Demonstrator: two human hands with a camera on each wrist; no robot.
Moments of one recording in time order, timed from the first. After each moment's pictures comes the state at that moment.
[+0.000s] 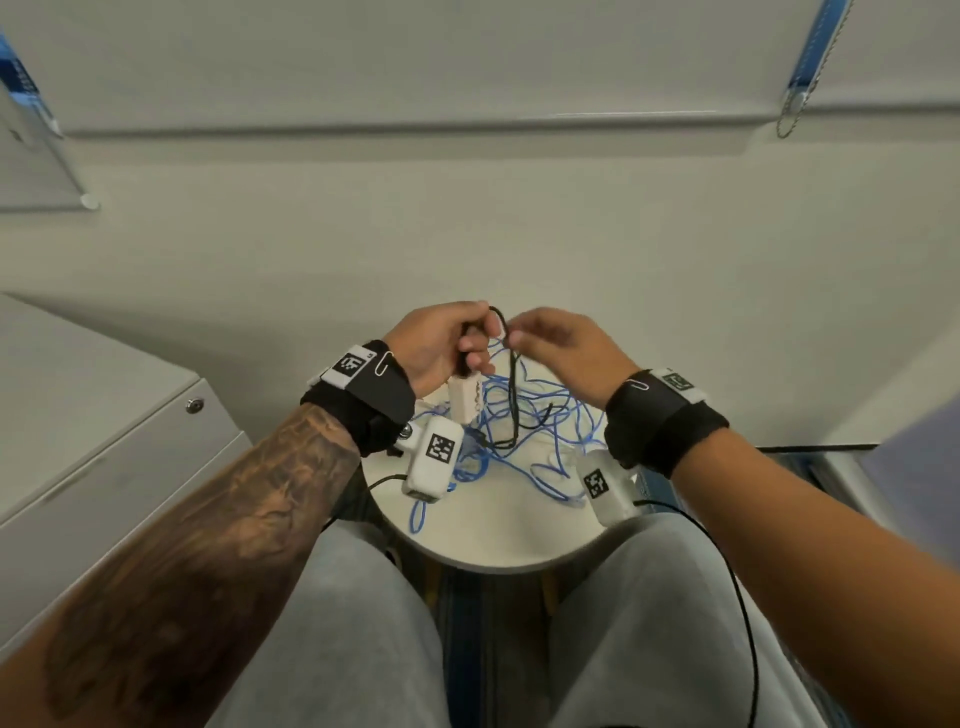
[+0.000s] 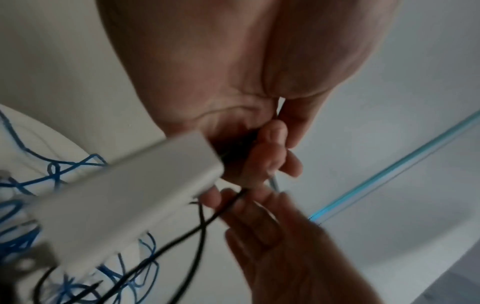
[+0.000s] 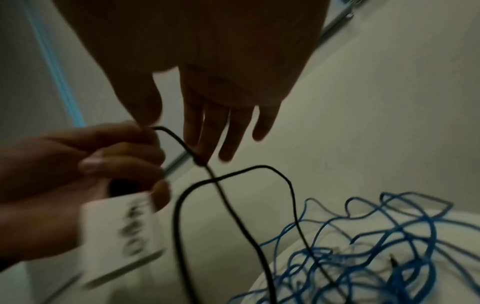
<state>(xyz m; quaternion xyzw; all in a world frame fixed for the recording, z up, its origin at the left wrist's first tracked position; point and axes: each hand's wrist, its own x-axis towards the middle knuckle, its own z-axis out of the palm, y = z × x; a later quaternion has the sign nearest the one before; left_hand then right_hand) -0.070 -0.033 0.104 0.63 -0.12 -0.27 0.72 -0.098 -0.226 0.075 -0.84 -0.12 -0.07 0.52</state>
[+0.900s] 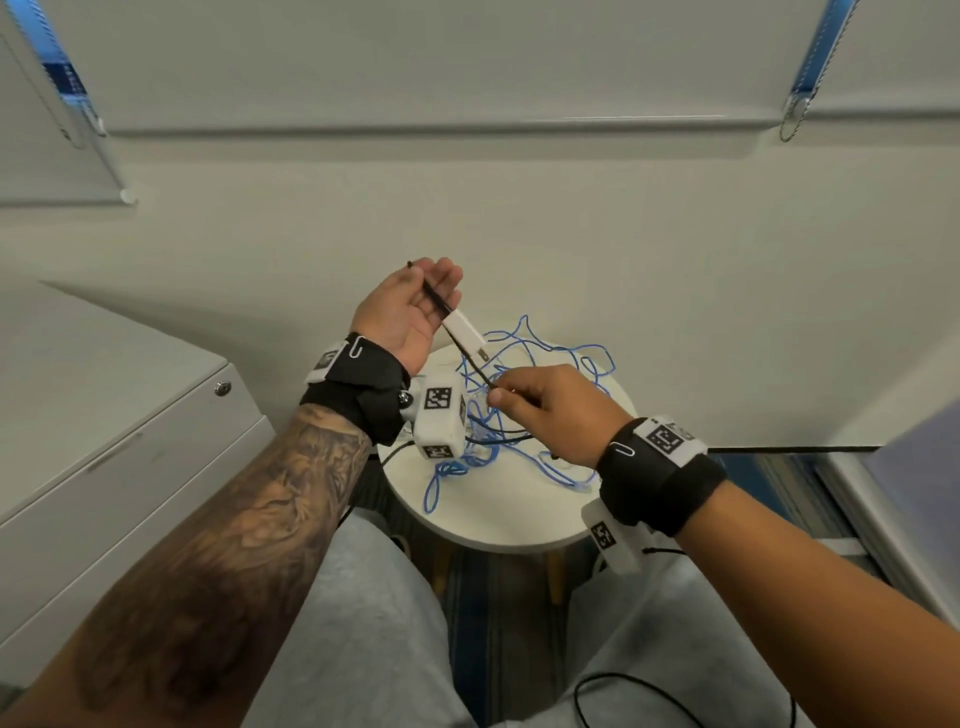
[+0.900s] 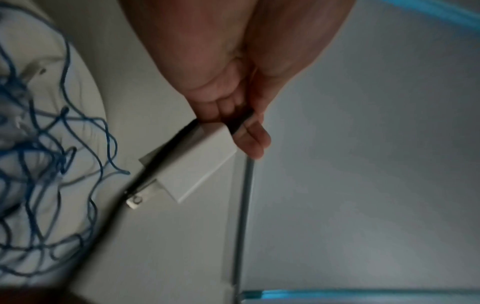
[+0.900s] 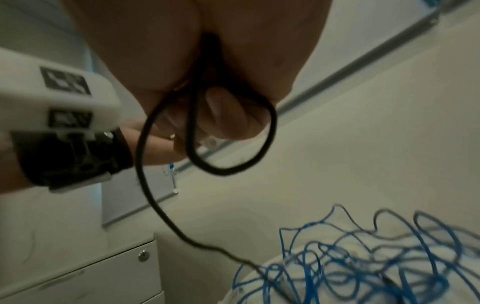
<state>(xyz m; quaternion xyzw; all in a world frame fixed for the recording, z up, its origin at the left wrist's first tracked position) -0.073 -0.002 0.104 0.38 -0.03 -0.04 0.92 -0.174 -0.188 0.071 -0.92 -0.20 -0.06 0.34</state>
